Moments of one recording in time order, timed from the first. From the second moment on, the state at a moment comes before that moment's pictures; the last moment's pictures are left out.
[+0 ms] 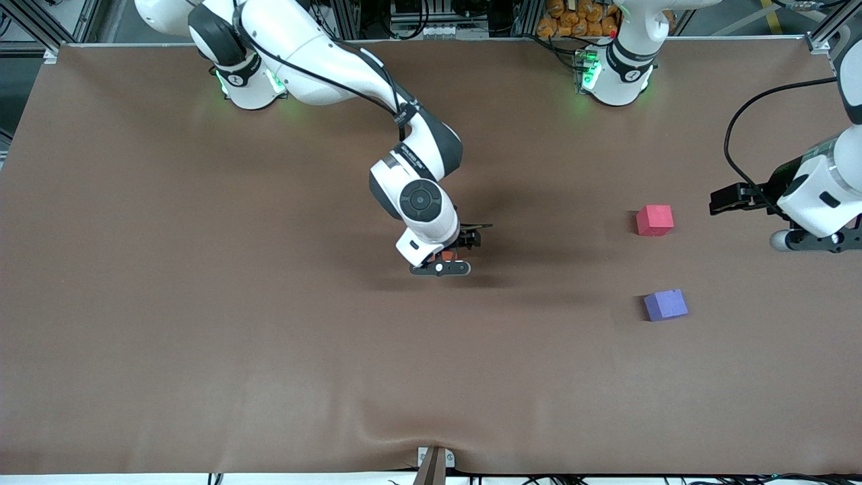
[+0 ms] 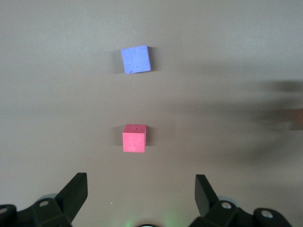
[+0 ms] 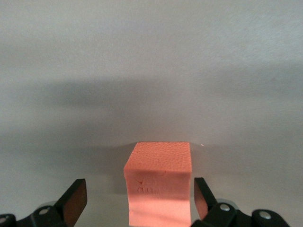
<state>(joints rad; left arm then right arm) 0.00 0.18 -0.06 -1.49 0.01 1.51 -0.06 0.77 0.90 -0.02 -1.18 0.24 2.09 0.68</state>
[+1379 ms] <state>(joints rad) -0.34 0.35 -0.10 -1.47 -0.04 1.73 -0.27 0.43 0.53 -0.18 -1.47 0.14 1.96 0.10</state>
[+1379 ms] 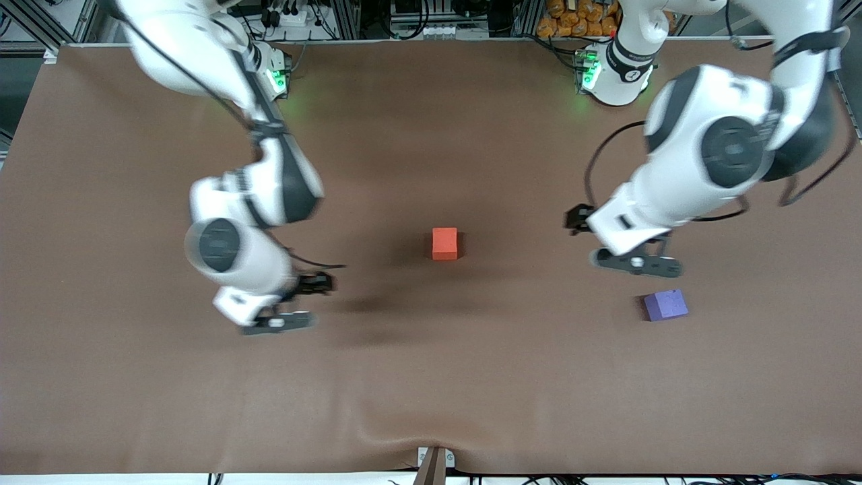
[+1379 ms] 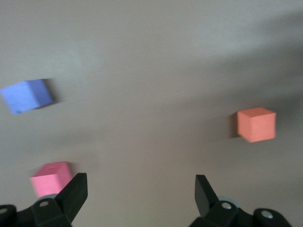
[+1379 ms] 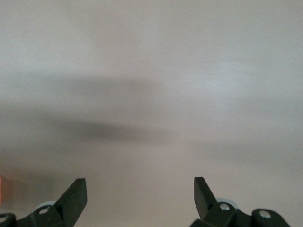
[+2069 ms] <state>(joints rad) -0.59 0.57 -0.10 -1.46 -0.04 2.01 -0.57 0.12 0.07 -0.18 -1.69 0.14 1.70 -0.13</state>
